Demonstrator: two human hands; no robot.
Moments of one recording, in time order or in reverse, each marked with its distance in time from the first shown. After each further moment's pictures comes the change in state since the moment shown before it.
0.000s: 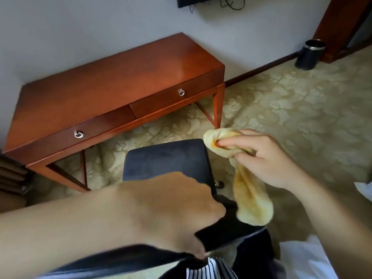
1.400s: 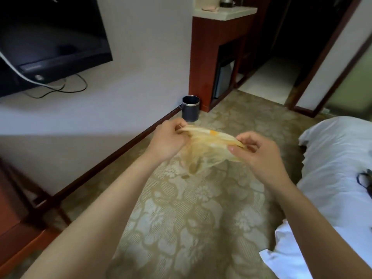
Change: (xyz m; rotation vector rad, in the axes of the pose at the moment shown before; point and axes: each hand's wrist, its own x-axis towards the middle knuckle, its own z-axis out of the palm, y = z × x) left_hand 0.728 -0.149 -0.499 -1.012 0.858 -0.046; right_hand 0.172 0.369 -0.638 -0.090 0.834 0.387
